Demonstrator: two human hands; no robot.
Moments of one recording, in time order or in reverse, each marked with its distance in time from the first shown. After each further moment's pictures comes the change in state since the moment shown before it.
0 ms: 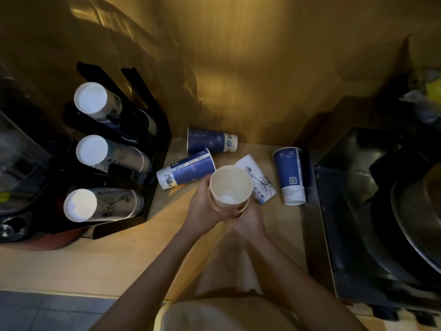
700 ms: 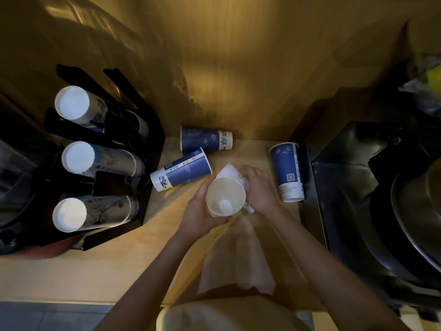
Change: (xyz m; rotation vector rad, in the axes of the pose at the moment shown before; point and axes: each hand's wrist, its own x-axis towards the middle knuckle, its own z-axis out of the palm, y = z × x) left_hand 0.003 -0.016 0.004 0.048 -0.079 0.035; right_hand 0.056 -0.026 -0.051 -0.540 -0.097 -0.103
